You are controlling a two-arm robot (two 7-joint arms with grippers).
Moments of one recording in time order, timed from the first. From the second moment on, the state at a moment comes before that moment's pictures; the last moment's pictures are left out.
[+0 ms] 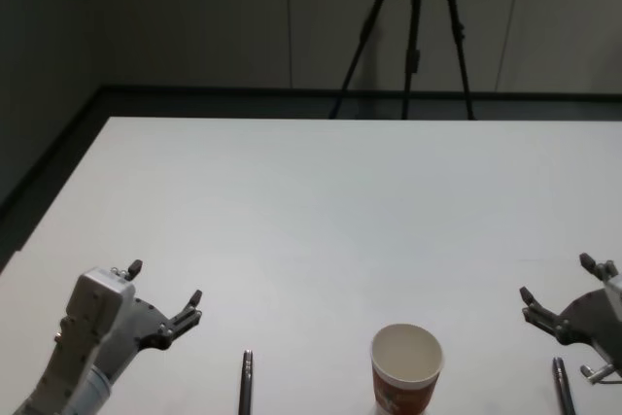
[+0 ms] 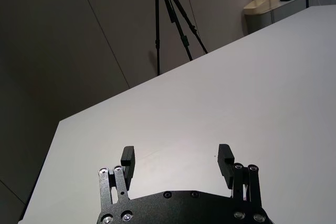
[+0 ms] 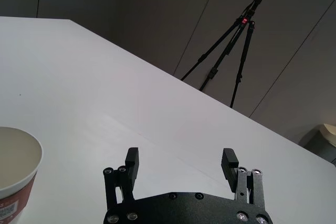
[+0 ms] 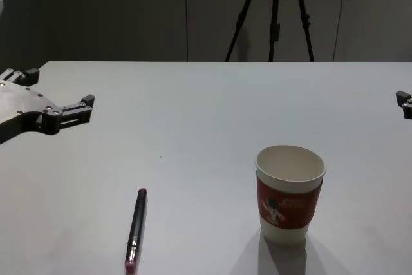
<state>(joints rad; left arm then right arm) -0.20 0.60 0.45 -1.41 -0.25 -0.12 0.03 0.20 0.60 -0.45 -1.41 0.25 -0.12 -0.03</state>
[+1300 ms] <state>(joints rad) -0.16 0.60 0.41 -1.43 -0.28 -0.12 -0.04 0.20 0.60 -0.45 -1.41 0.25 -0.12 -0.03</state>
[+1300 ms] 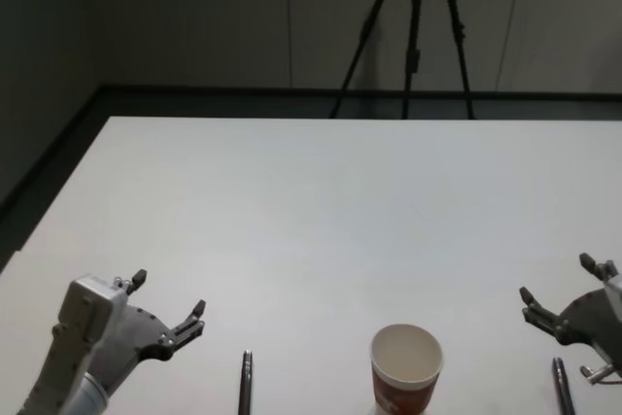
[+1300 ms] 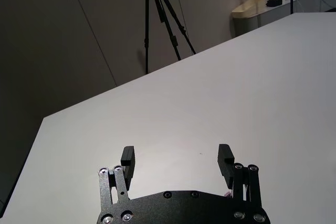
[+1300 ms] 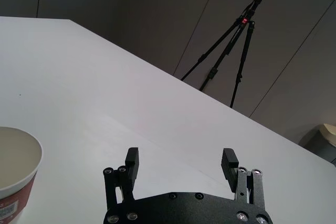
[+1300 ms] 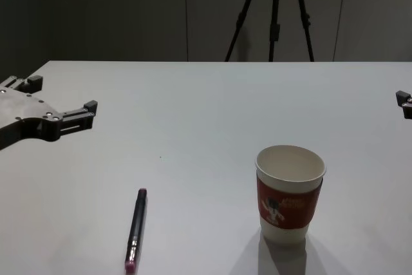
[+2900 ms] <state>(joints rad) 0.01 0.61 0.26 -1.58 -0.34 -0.03 -0.16 0.20 0.60 -0.45 -1.41 0.25 -0.12 -0.03</state>
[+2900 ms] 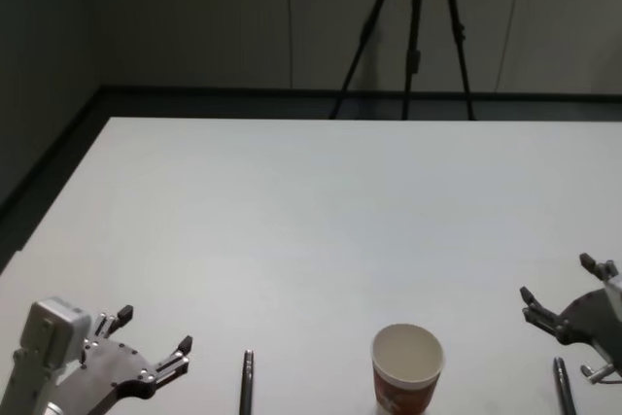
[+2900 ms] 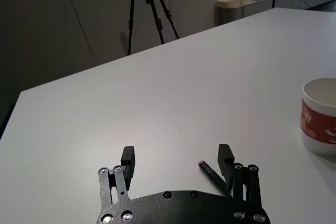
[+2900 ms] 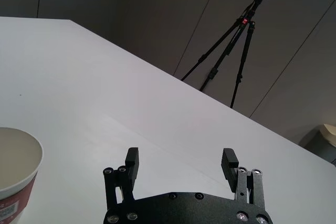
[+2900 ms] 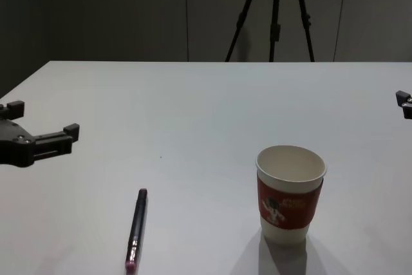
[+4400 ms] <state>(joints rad) -0.07 0.53 0.25 -1.54 -0.39 0.29 -0.33 0.20 0.60 -0.45 -1.41 0.25 -0.12 -0.03</state>
